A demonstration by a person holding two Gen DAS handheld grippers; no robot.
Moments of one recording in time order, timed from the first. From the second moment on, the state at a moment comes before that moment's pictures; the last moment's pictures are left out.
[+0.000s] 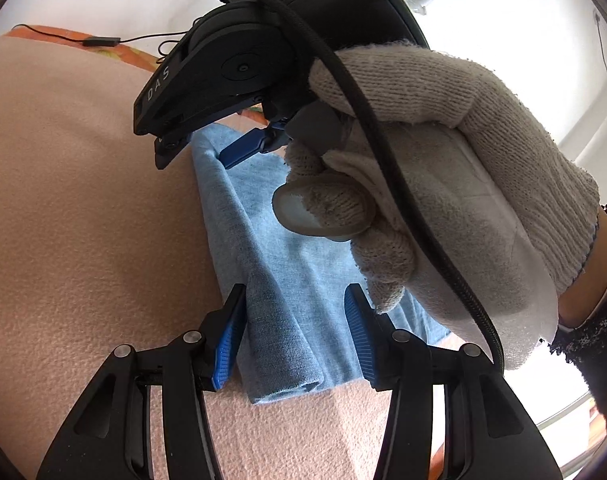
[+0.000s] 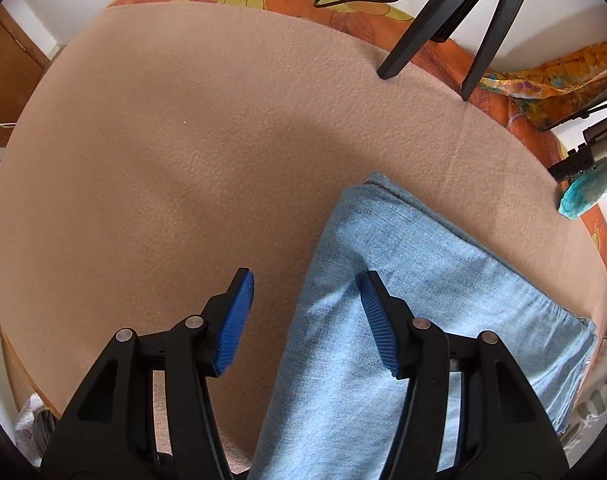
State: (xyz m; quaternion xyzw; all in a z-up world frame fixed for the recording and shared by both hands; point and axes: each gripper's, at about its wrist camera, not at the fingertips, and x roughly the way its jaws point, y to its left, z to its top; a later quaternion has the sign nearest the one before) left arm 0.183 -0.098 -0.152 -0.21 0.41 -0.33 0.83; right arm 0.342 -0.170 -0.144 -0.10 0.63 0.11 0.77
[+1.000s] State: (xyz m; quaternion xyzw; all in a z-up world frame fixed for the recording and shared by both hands) left arm 0.180 -0.122 -0.158 -0.22 0.43 -0.32 0.81; right arm 0.322 -0.243 -0.104 0.01 0.57 0.15 0.81
